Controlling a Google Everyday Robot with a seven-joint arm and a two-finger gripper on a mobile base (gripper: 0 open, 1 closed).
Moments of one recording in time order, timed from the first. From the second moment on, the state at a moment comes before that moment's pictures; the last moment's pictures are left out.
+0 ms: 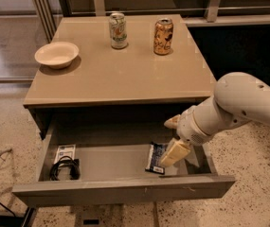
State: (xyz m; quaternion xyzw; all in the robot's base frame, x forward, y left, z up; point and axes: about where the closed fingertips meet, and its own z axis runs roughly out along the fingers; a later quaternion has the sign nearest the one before) arm 0.481 -0.103 0.716 -0.60 0.75 0.16 0.23
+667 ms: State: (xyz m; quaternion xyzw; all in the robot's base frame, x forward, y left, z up) arm 0.483 -0.102 0.707 -0.60 0.75 0.16 0.24
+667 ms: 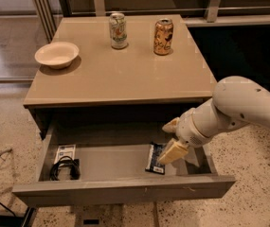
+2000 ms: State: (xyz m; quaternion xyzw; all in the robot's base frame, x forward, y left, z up) arm 0.486 -0.103 0.672 -0.59 0.74 0.14 0.28
